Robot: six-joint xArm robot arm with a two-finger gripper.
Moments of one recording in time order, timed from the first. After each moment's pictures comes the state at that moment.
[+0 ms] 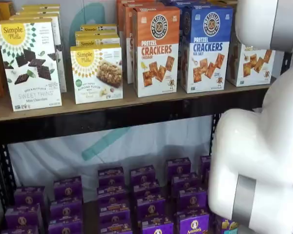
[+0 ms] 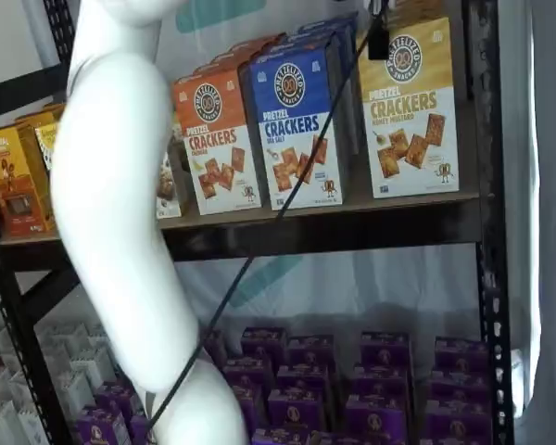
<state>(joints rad) -0.76 -0.19 -1.70 0.45 1.59 -2.22</state>
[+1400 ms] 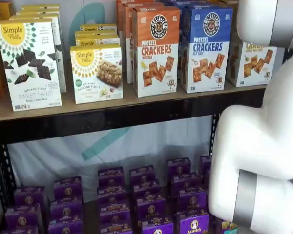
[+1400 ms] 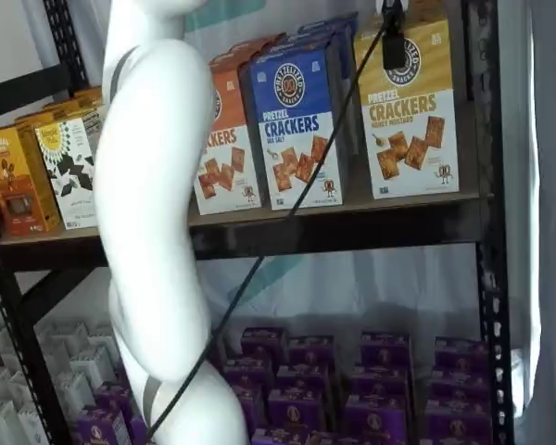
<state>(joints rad) -0.69 -0.04 -1.90 0.23 1.77 -2.19</state>
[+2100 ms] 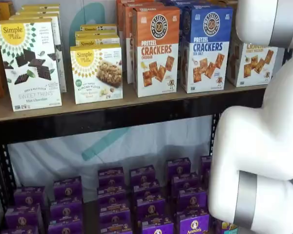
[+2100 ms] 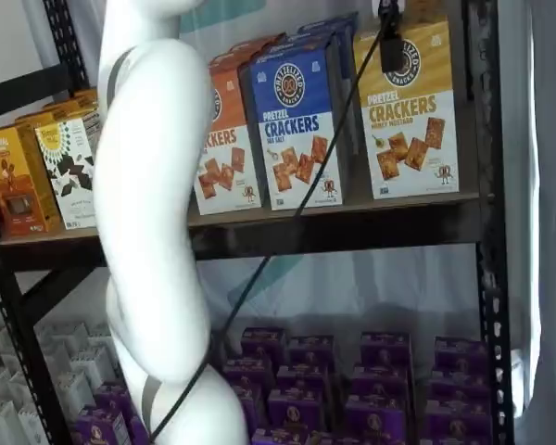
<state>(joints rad) -0.66 -0.04 -1.90 0.17 1.79 -2.17</state>
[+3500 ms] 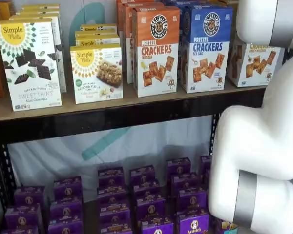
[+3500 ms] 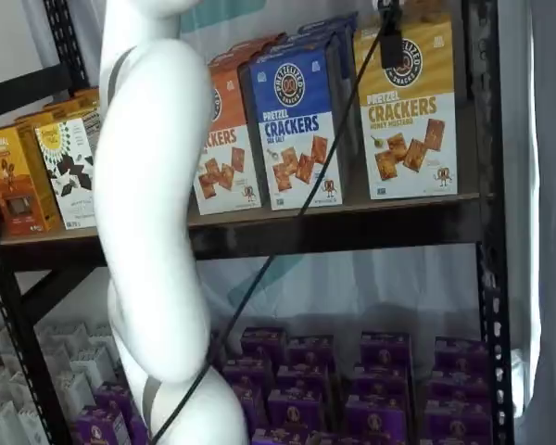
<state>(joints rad) -0.68 -0.04 -1.93 0.18 1.83 -2.18</state>
